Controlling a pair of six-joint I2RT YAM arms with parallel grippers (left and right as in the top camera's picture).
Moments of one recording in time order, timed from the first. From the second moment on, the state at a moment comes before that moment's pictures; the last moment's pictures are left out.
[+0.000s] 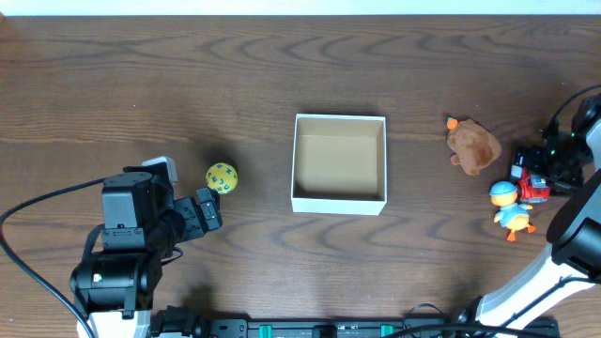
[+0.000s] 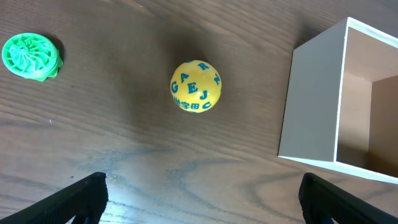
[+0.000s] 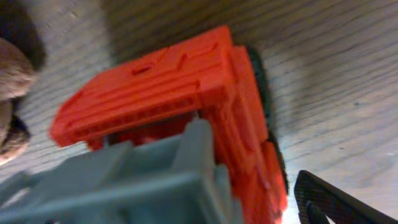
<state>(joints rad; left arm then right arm) 0.01 0.79 0.84 -0.97 0.15 -0.28 -0.55 2.06 1.48 -1.07 -0.01 -0.17</state>
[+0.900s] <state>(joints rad) 0.01 0.79 0.84 -0.97 0.15 -0.28 -0.54 2.06 1.47 -1.05 -0.01 -0.17</state>
